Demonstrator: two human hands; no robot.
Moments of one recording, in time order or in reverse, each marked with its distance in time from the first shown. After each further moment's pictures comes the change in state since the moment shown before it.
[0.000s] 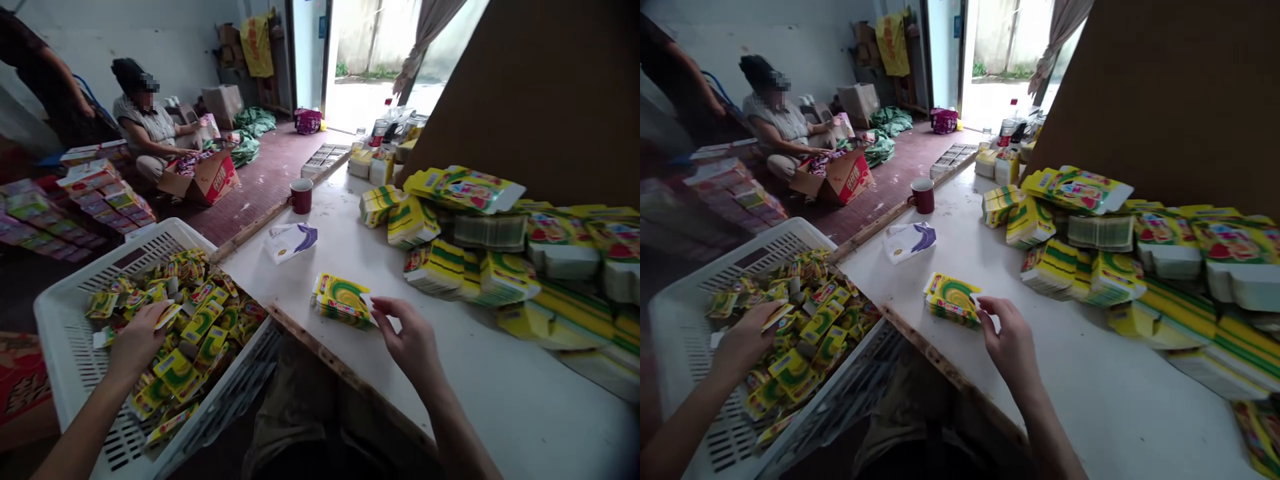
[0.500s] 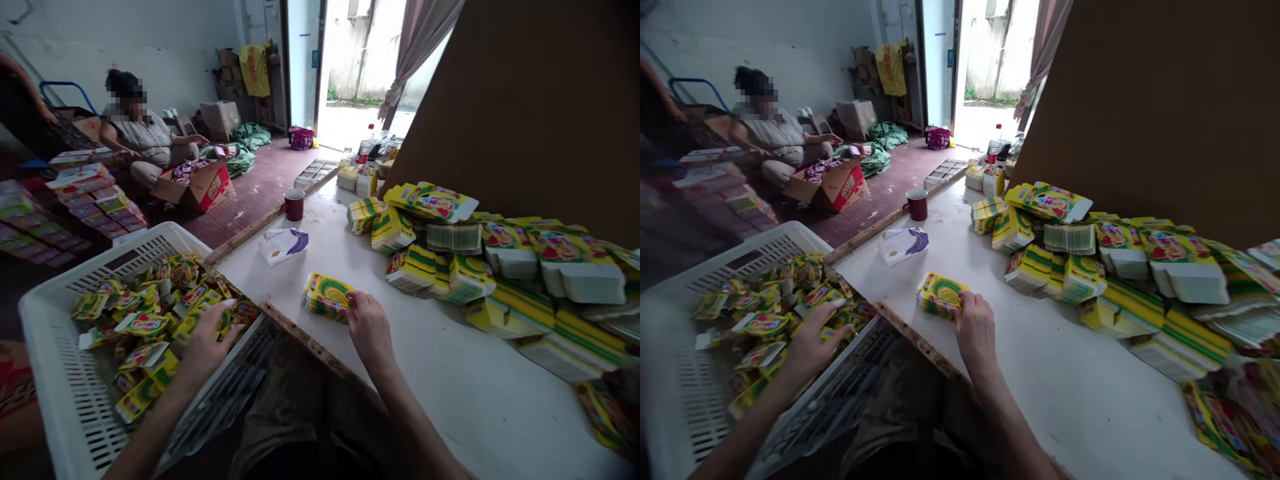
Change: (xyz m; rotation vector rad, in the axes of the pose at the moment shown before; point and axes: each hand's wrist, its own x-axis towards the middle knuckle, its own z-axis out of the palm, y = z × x) left_hand -0.039 0.151 -0.010 -0.619 0.189 0.128; right_hand -0.003 -0.021 0.027 -0.250 -0.026 0.072
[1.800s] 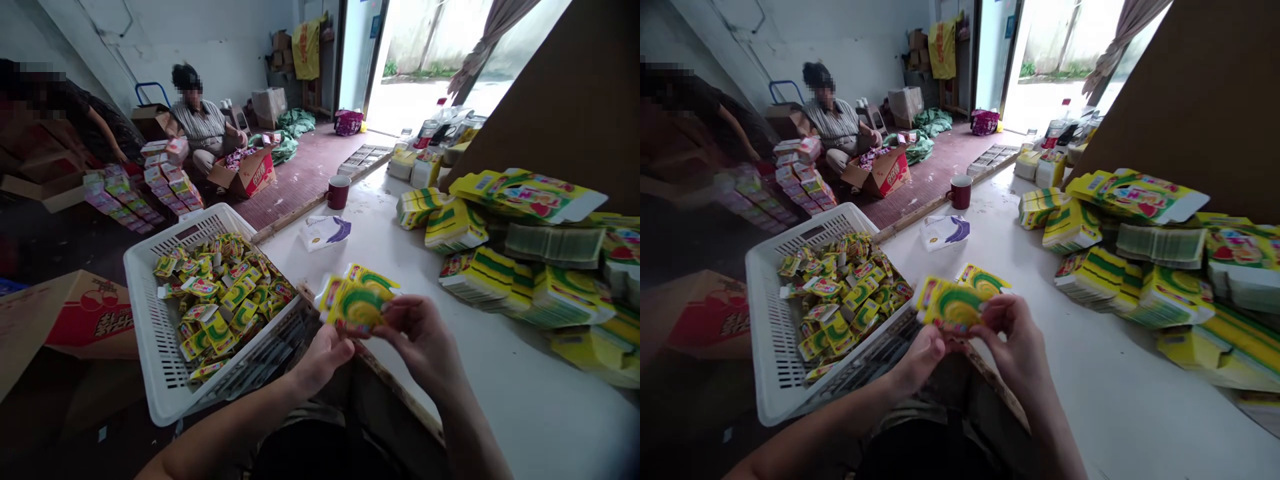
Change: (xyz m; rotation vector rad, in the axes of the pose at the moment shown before) left_hand -0.035 0.142 0.065 -1.361 -0.502 -0.311; right_hand -0.013 -0.025 -0.030 0.845 -0.144 0.083
